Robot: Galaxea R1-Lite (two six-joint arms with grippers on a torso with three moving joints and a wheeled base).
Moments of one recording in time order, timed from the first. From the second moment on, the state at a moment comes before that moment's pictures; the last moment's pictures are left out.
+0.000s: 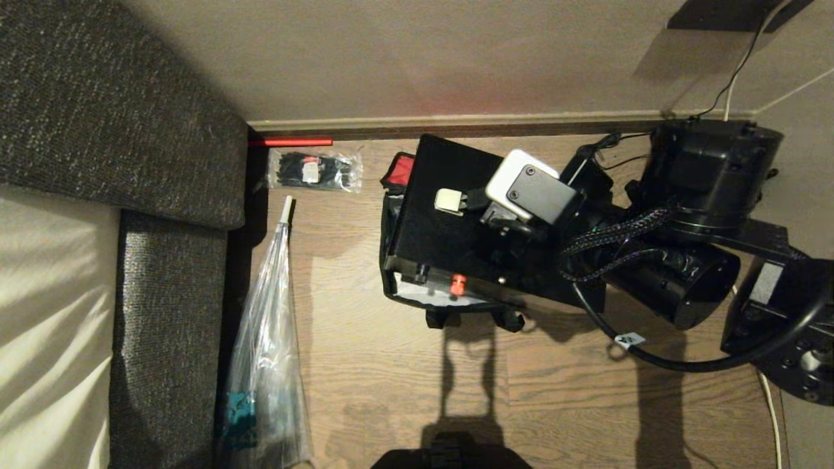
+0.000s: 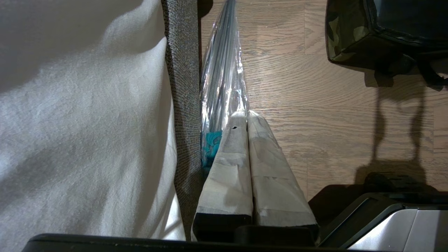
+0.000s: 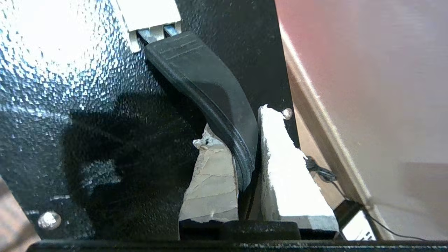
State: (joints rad) left arm 0.00 0.00 0.00 0.01 -0.01 0.06; right arm 0.80 1.64 -0.97 -0.73 -0.40 -0.98
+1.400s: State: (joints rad) left arm 0.00 0.00 0.00 0.01 -0.01 0.06; right arm 0.76 1.73 -1.08 -0.64 -0.25 -0.96
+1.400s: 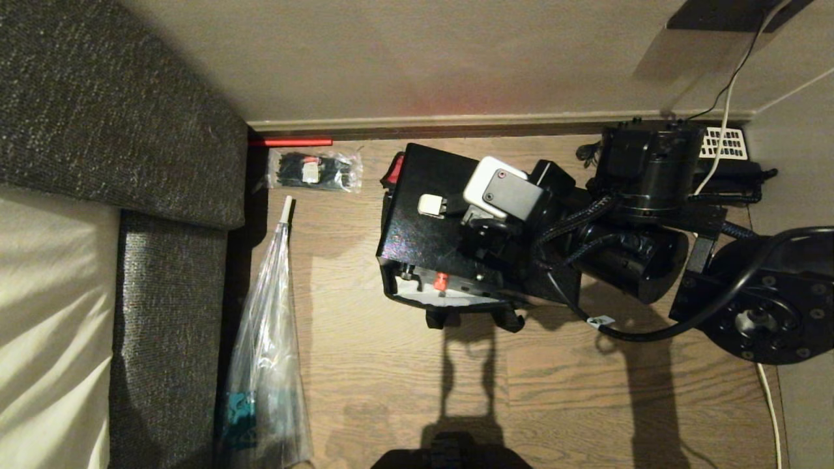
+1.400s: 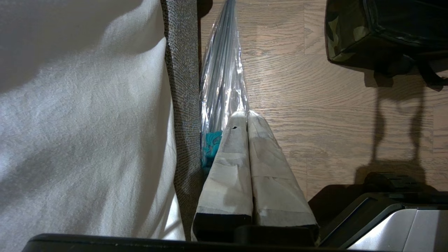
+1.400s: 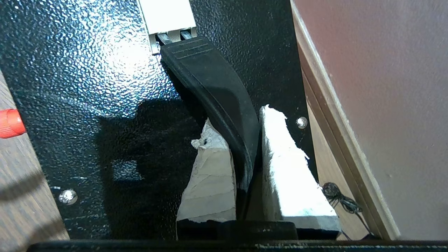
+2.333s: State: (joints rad) left arm 0.00 0.00 0.00 0.01 -0.01 0.06; right arm 0.71 1.75 -1.08 -0.61 -0.20 -0.95
